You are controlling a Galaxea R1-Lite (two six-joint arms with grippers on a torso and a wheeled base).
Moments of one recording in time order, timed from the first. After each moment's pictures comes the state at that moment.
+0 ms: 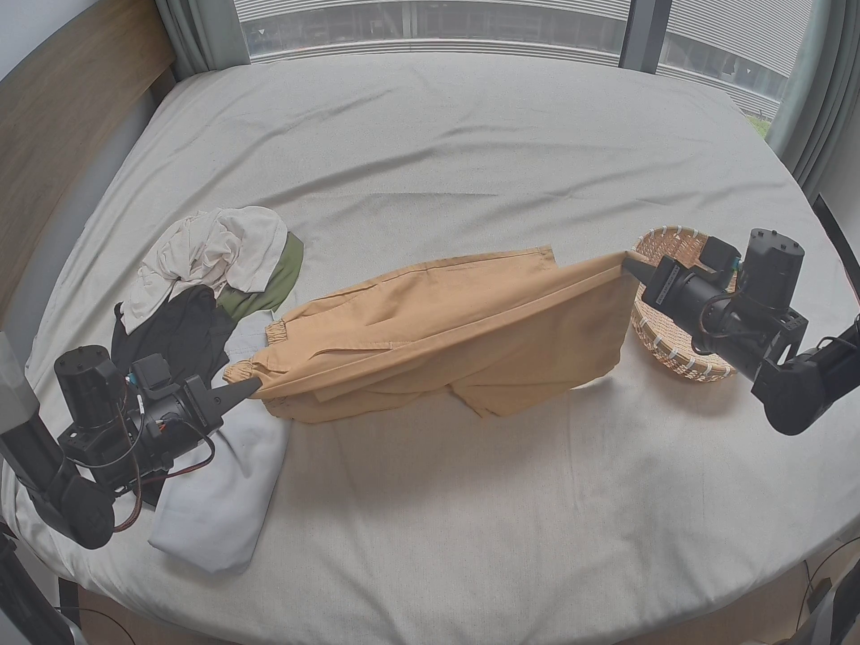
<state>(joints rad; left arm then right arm) -0.07 1.89 -0.33 -1.36 -0.52 -0.70 0.26 1.88 -0.83 -1.01 0.11 0.50</state>
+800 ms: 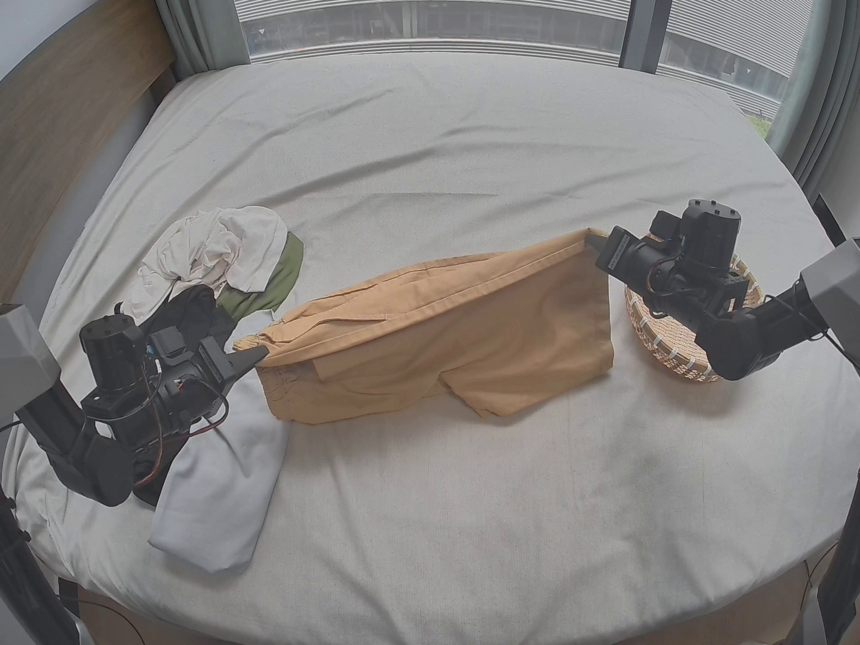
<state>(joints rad) -0.07 2.00 -0.56 -1.25 -0.48 -0.79 0.27 2.12 -1.23 -0.85 0.11 0.50</state>
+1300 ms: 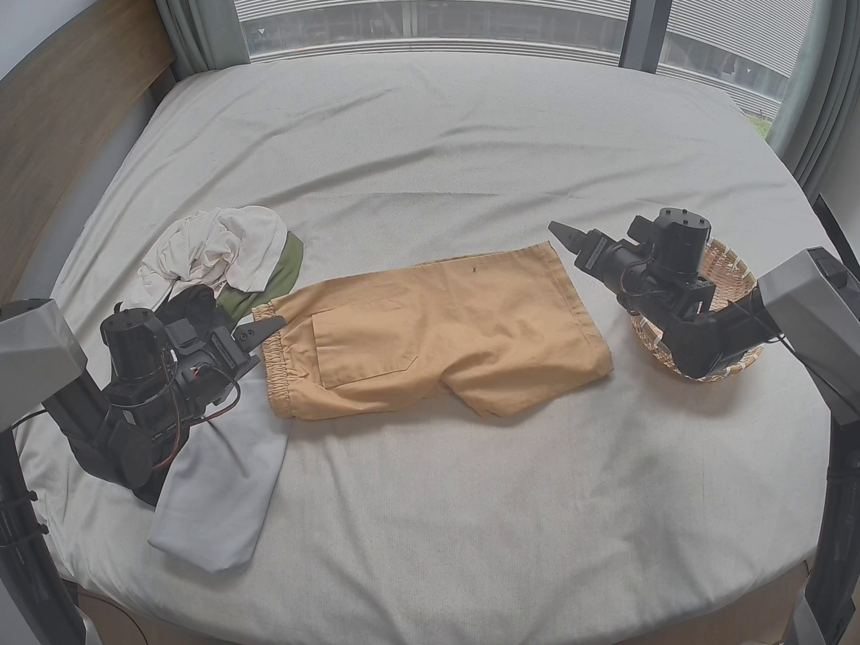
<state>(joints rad) -0.06 2.10 -0.67 -1.25 -0.42 -0.79 0.27 2.26 -1.36 -0.89 0.08 0.50</state>
